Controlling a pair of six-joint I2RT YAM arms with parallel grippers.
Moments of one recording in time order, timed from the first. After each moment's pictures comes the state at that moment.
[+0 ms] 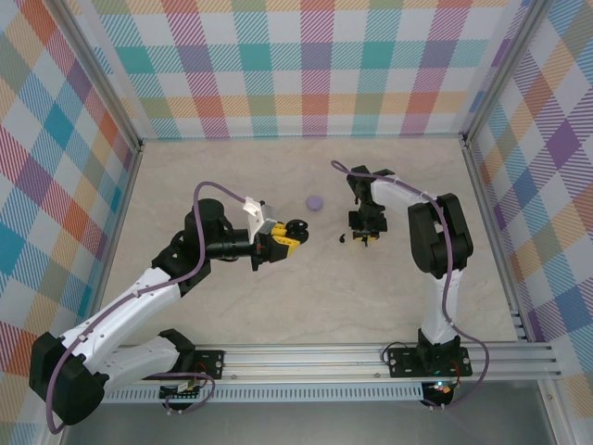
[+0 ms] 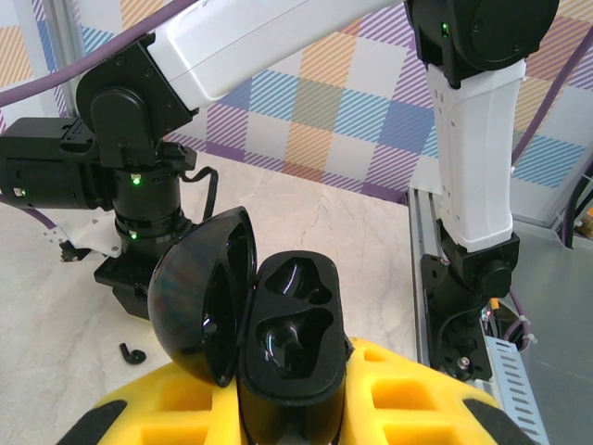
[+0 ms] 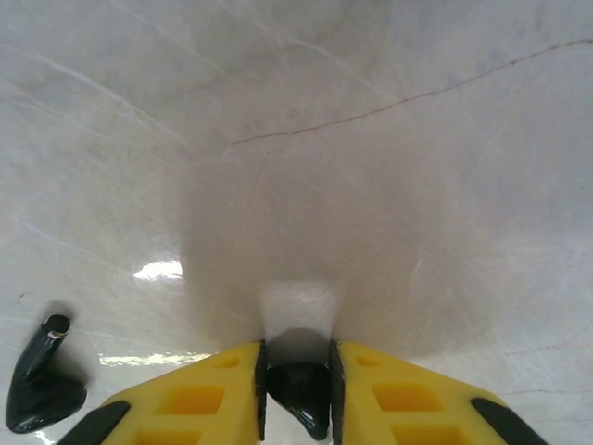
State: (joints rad) left arm -0.61 1.01 0.79 -0.03 0.75 0.03; right arm 0.37 2.05 1.47 -1.00 0.01 0.37
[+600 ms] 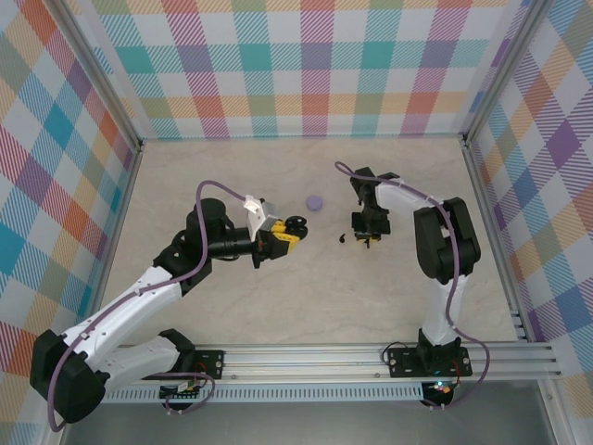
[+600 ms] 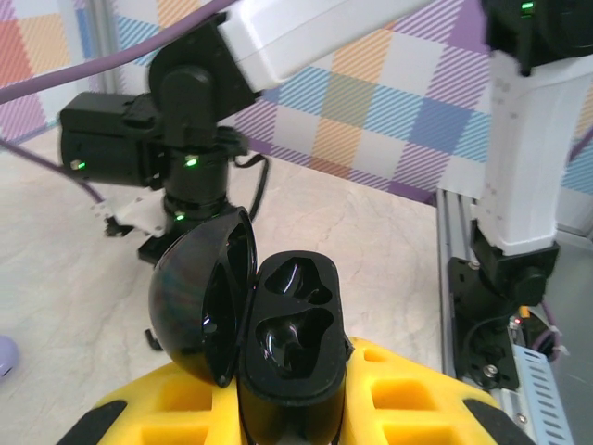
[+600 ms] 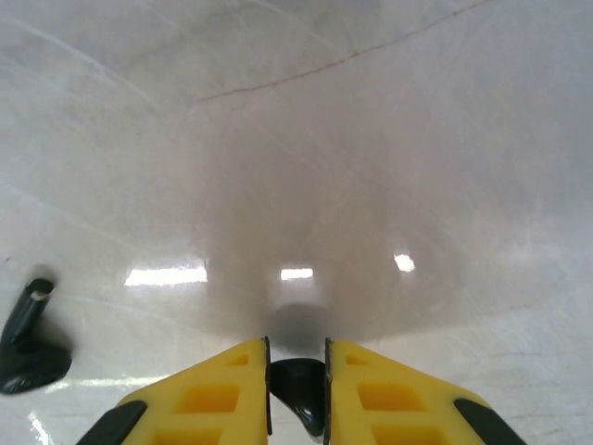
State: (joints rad) left arm -0.61 1.03 0.79 -0.03 0.67 0.02; right arm 0.36 1.97 1.38 -0.95 0.01 0.39
